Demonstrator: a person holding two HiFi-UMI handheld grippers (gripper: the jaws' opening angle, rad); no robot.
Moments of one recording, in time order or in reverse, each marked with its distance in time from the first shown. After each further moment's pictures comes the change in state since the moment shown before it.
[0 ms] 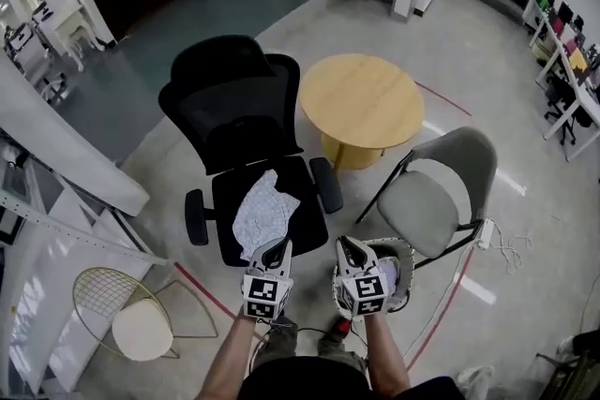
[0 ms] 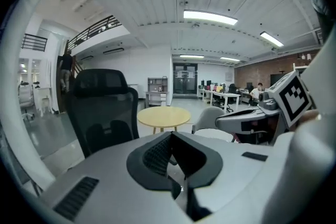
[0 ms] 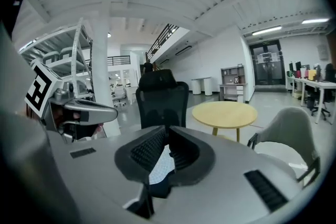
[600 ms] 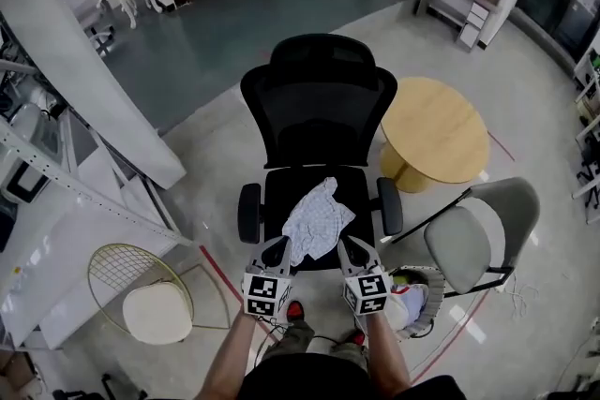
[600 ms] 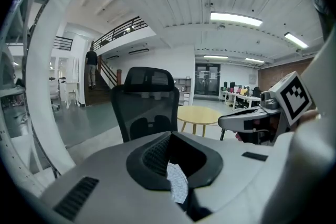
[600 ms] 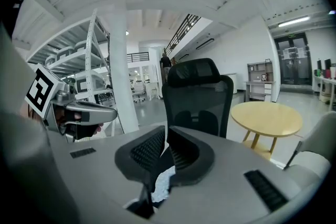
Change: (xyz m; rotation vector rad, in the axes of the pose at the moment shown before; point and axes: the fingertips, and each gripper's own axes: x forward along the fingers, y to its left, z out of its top) left arm -0.068 0.203 -0.034 -0.109 -0.012 0.211; right arm 0.146 0.161 0.024 -0.070 0.030 0.206
